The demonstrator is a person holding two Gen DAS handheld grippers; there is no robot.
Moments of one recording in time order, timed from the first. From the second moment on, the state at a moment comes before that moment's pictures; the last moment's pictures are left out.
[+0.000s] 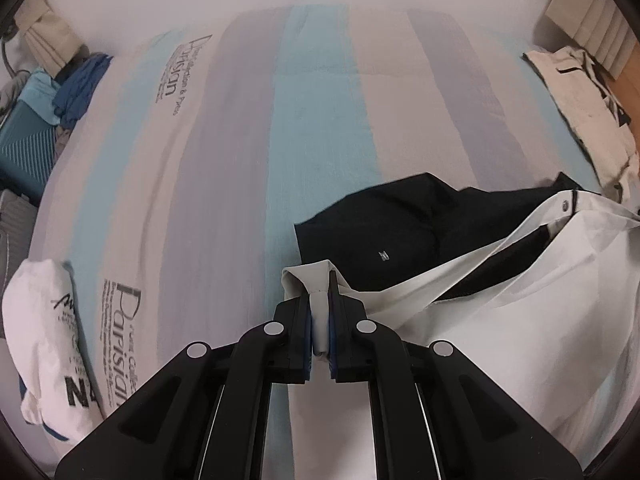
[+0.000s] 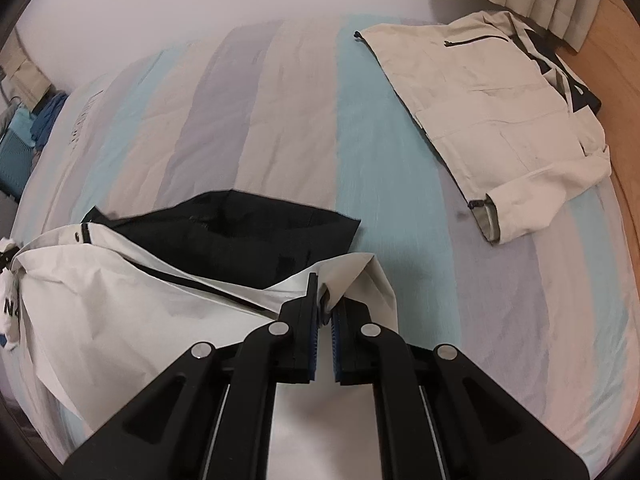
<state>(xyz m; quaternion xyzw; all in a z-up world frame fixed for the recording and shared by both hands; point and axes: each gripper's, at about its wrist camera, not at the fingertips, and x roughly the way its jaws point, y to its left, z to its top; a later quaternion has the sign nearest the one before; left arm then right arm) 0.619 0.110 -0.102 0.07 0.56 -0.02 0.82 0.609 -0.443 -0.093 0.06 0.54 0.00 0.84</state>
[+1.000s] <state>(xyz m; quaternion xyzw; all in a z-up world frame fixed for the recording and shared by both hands) 0.723 0.093 -0.219 0.09 0.59 0.01 0.80 0.717 -0.423 -0.203 0.00 0.59 -0.04 0.80</state>
